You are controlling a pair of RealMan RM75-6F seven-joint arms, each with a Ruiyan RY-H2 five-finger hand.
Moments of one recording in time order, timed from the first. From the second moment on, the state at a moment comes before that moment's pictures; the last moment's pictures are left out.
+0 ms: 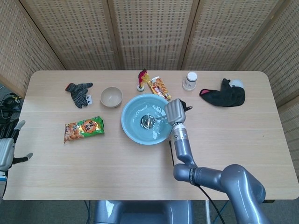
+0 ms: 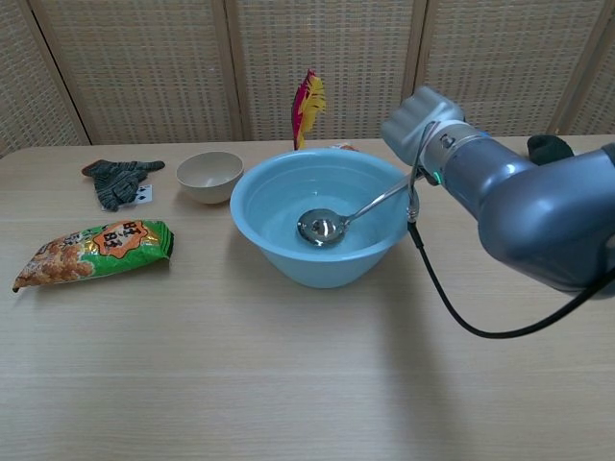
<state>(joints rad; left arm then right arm) -0.17 -1.14 -0.10 -1.61 1.29 1.35 0.11 1.19 -1.86 0.14 -1.06 -0.45 1.15 -1.32</state>
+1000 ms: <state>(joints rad) -0.17 -1.14 -0.10 -1.62 1.30 1.35 0.12 1.14 -1.68 0.43 -1.39 -0.08 1.18 -1.38</state>
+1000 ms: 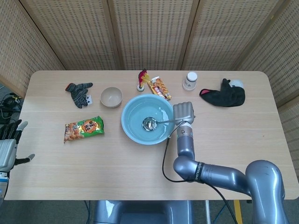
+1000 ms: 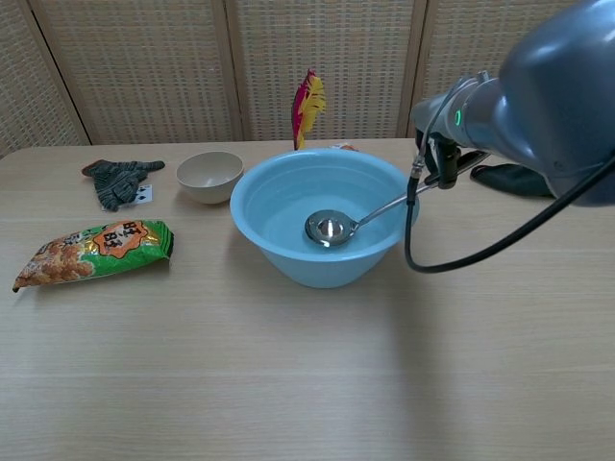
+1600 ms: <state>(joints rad) -0.18 -1.15 -0.09 -1.62 1.30 1.34 0.13 1.16 -1.56 0.47 -1.50 0.02 1.20 -1.36</state>
